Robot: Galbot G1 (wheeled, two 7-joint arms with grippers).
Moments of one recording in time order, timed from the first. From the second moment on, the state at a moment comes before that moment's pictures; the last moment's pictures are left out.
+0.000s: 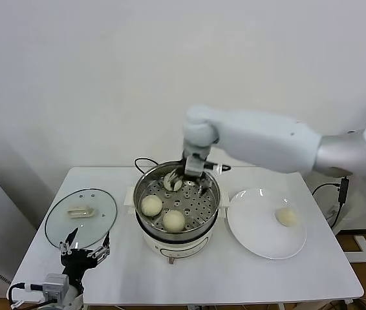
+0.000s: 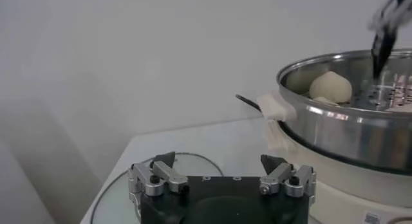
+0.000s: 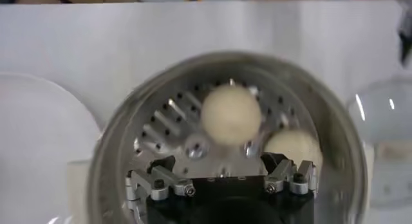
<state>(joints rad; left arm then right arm) 1.61 -1.61 -0.71 -2.24 0.16 0.37 0.23 0.64 1.11 -1.23 1.31 0.07 0.34 -1.29</state>
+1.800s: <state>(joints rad) 1.66 -1.61 -0.73 -2.20 0.08 0.43 0.27 -0.08 0.82 -0.47 0.91 -0.39 -0.01 -1.26</state>
